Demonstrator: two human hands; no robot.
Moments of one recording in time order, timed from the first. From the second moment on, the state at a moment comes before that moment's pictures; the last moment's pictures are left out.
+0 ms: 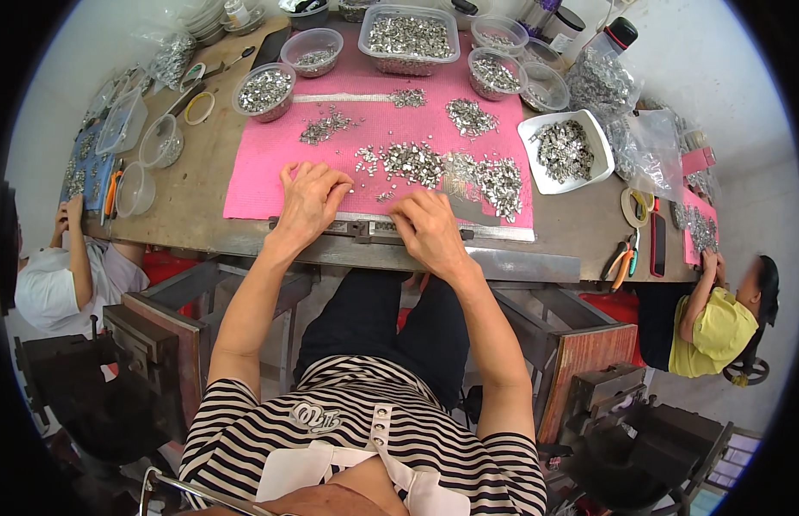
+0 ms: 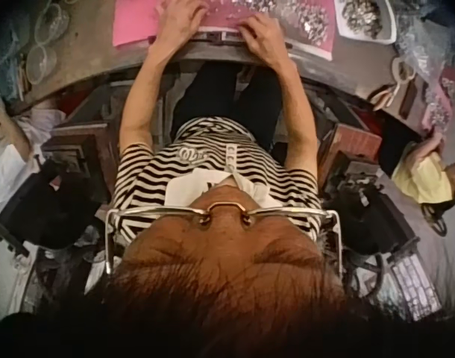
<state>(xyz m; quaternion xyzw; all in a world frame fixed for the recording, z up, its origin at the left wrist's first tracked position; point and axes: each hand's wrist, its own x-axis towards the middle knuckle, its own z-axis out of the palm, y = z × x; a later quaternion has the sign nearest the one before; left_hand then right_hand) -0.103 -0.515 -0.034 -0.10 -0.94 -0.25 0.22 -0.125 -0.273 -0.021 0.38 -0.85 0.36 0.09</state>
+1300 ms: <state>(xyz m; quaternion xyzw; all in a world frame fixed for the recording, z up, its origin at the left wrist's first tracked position) -0.089 -0.506 -0.026 -0.12 -0.93 -0.30 0.20 -0.111 -0.254 -0.021 0.33 -0.85 0.41 0.06</state>
